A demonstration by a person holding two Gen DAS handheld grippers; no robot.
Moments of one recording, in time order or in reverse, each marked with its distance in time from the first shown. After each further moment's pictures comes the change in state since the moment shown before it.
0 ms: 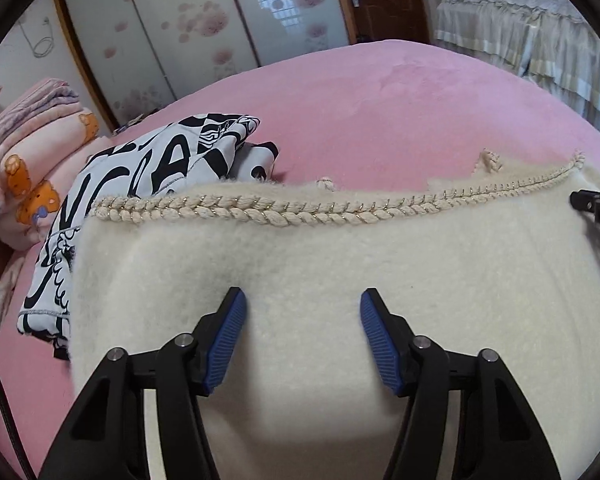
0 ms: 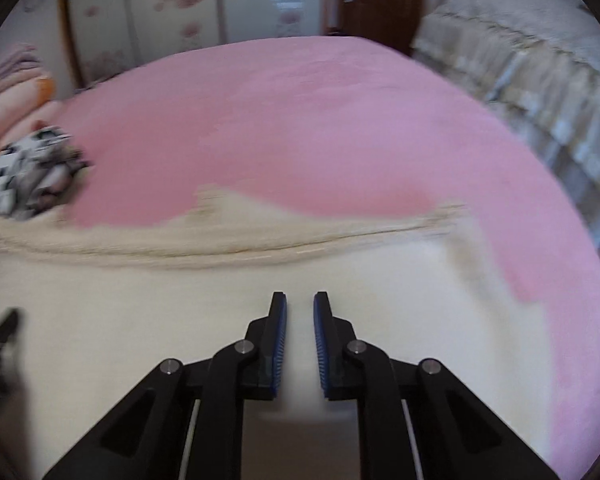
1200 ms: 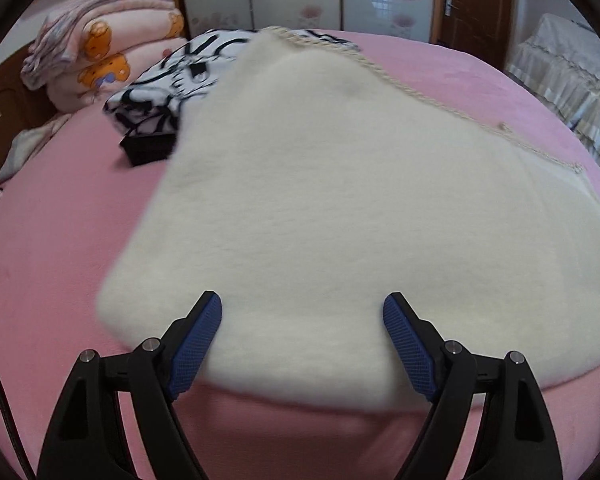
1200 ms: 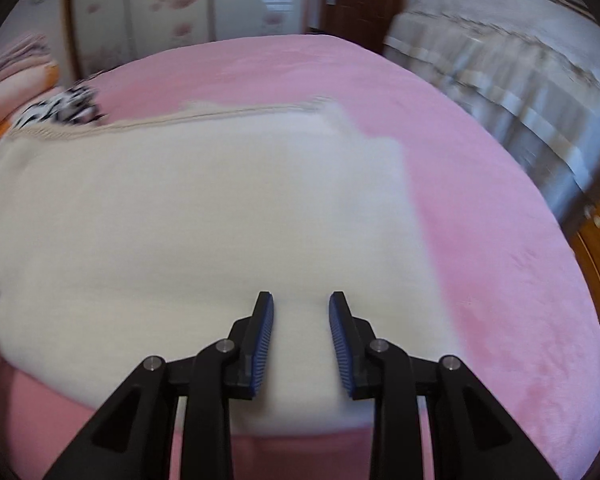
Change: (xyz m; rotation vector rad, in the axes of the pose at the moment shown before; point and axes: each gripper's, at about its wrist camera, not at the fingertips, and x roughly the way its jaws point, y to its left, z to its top) left arm -0.098 0.025 -0.154 -0.378 0.117 0.054; right arm -0.107 -0.067 -0.141 0.025 -0.011 0.005
